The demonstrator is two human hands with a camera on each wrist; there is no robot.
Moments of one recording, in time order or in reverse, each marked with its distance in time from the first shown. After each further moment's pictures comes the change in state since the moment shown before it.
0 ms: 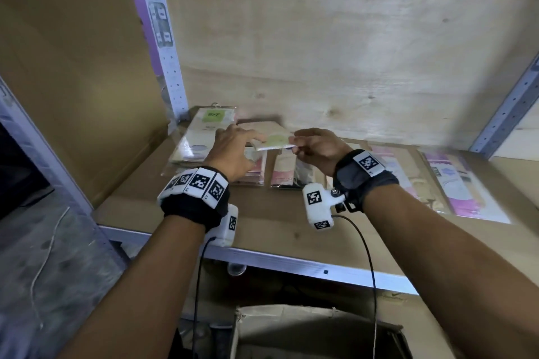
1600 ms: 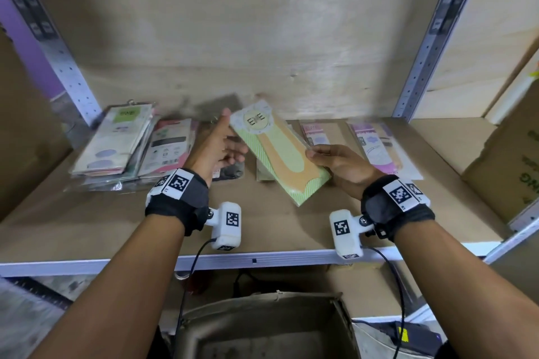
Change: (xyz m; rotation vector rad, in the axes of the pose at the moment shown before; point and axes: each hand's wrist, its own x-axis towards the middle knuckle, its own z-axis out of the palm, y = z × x) left_hand 0.032 0.080 0.094 -1.032 -0.122 -0.203; right_hand -0.070 0.044 -0.180 -0.079 -0.019 -0.076
